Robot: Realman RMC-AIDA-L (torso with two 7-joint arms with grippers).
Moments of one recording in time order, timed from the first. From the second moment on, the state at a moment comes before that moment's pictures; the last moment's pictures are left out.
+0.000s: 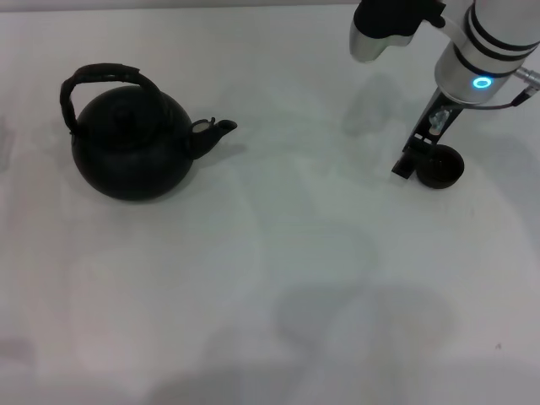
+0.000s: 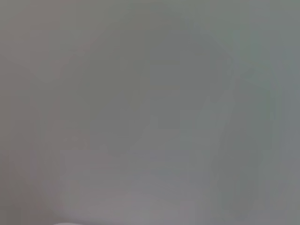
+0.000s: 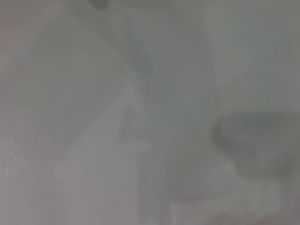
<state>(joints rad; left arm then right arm) -0.36 -2.08 2.80 0.07 -1.58 1.17 -0.23 0.96 2.03 -1.60 -0.76 -2.66 -1.30 2.53</state>
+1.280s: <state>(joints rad) -0.37 -2.08 2.80 0.06 -1.59 1.17 -0.22 0.94 2.02 -1.55 -0.71 -2.68 -1.34 2.54</state>
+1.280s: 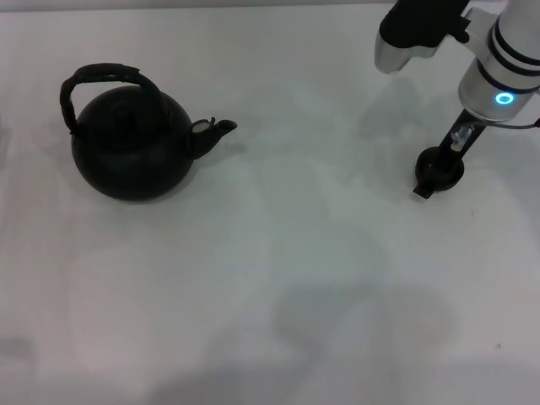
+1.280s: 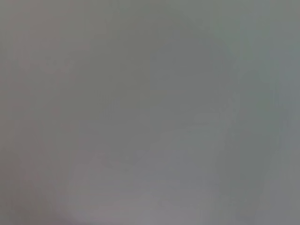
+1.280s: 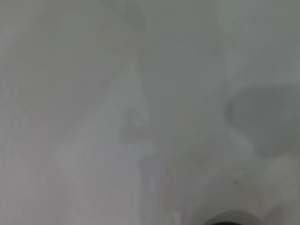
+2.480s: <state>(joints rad) -0.37 -2.07 2.80 0.06 -1.59 1.17 -0.23 1.10 2.03 -1.78 -0.71 -2.50 -1.30 2.54</state>
